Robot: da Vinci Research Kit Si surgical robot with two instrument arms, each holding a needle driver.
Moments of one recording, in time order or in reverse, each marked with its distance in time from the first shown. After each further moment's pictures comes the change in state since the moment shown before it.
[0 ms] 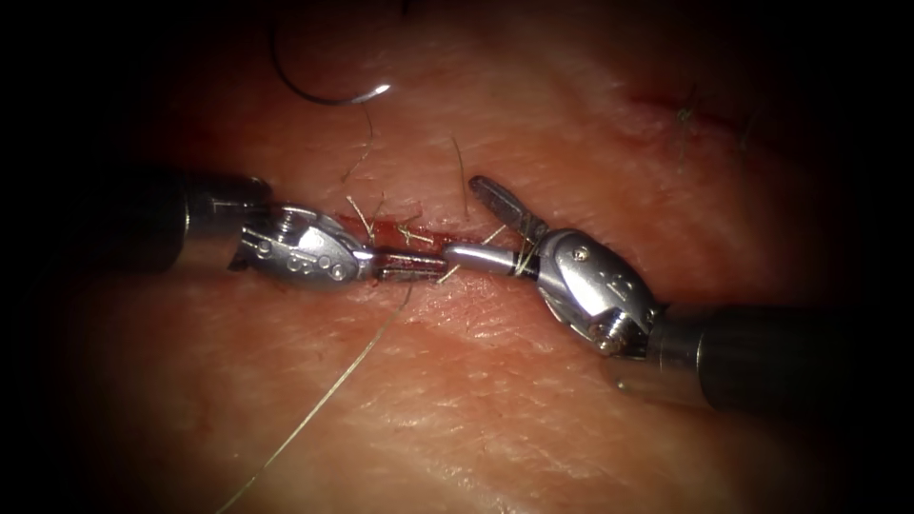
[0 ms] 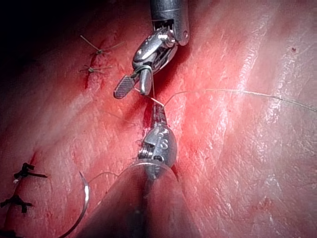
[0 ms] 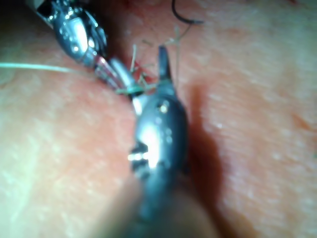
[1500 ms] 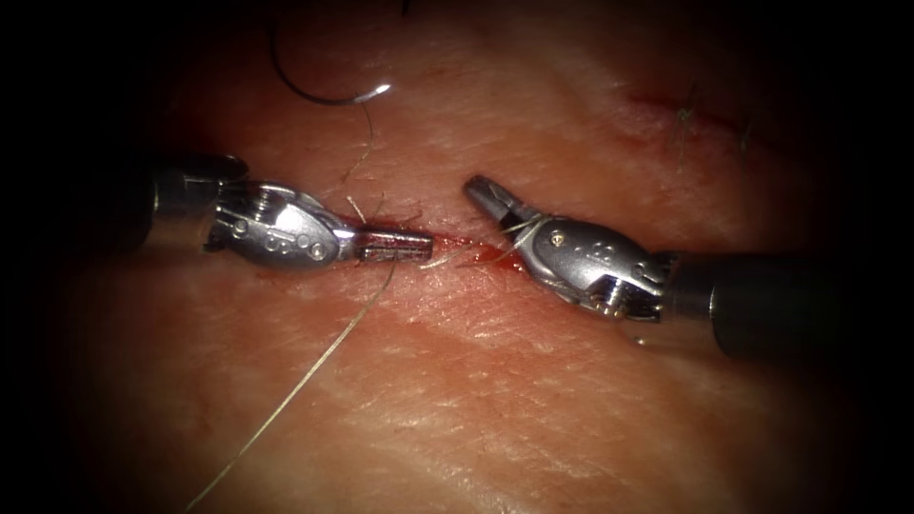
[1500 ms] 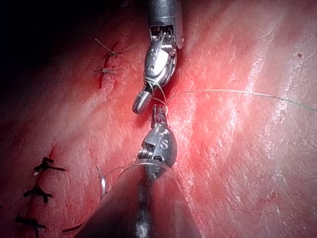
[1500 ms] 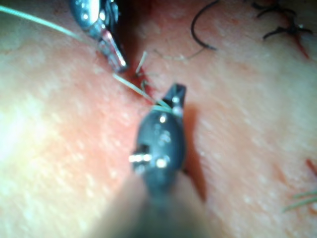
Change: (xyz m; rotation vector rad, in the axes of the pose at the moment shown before) right arm -0.002 -0.001 0.001 -0.291 -0.260 -0.268; left arm 0.001 -0.004 -0.003 0.036 -0.052 -0.062
